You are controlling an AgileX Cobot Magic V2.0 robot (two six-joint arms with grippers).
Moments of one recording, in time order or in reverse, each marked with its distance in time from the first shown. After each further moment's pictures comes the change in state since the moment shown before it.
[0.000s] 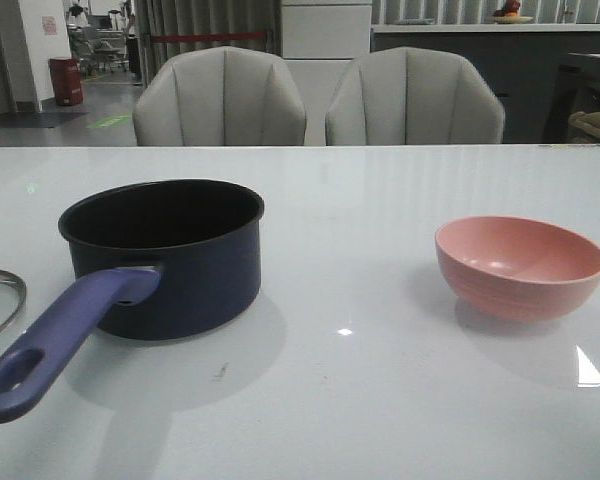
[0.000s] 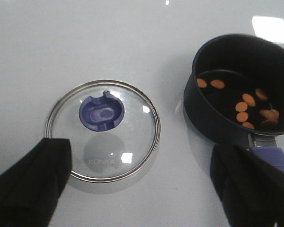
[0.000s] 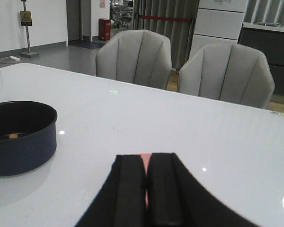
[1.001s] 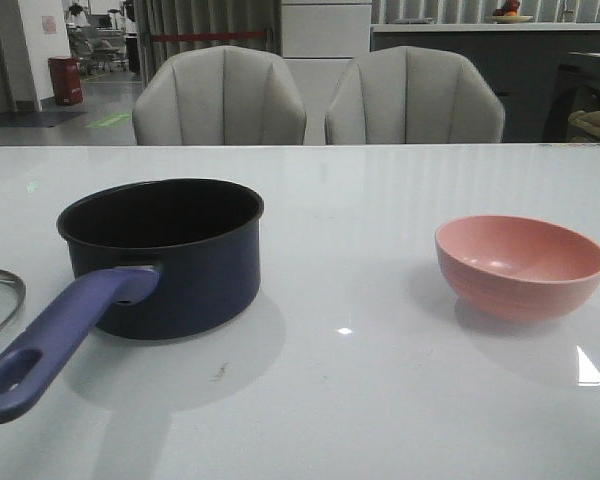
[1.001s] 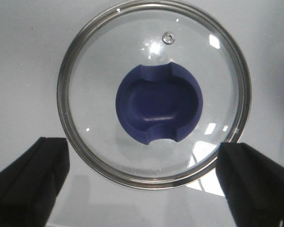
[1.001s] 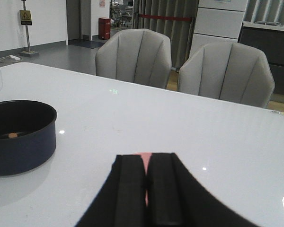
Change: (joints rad) left arm 0.237 0.766 -0.394 -0.138 0.222 0.131; right arm 0.000 0.000 0.000 0.000 0.002 0.000
